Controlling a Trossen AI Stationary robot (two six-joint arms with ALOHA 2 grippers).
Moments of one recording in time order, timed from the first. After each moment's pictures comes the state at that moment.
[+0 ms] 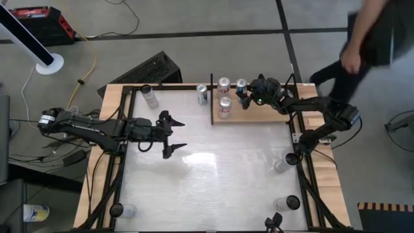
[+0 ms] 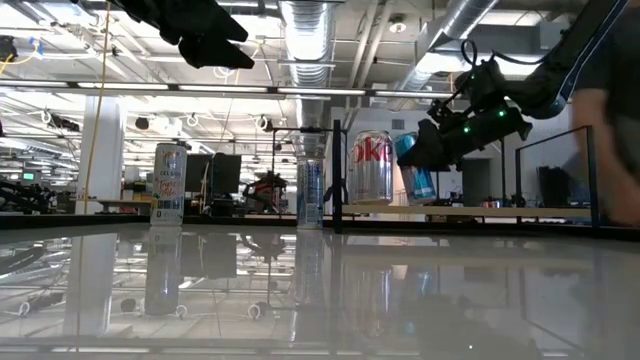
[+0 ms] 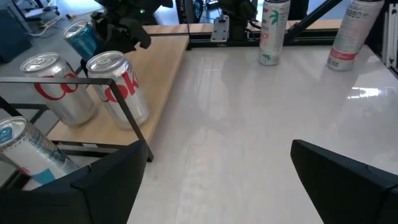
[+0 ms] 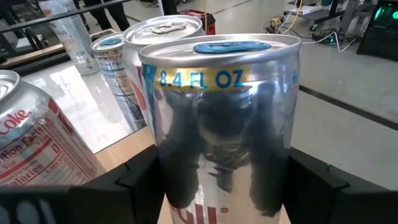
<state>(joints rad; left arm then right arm) -0.10 0.99 0.70 -0.01 -0.28 0.00 -0.80 1.46 0.54 0.62 -0.18 0.05</state>
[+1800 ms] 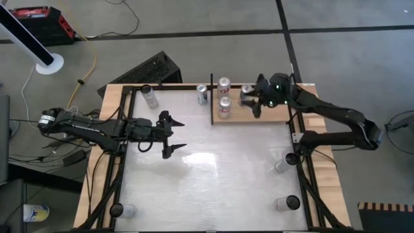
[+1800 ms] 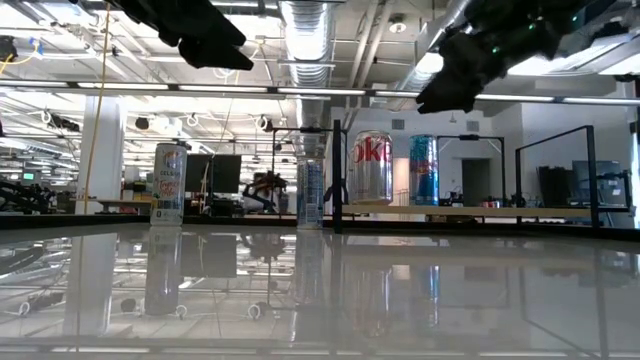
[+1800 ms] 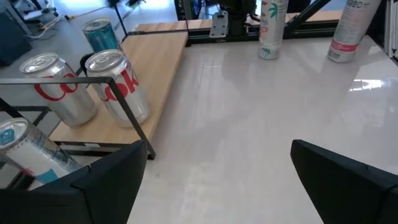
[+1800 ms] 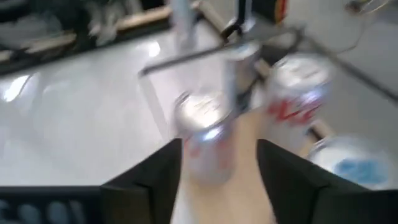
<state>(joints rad) -0.09 0.99 0.70 -0.03 -0.28 0.03 -0.63 1.05 0.79 -0.22 -0.29 -0.05</state>
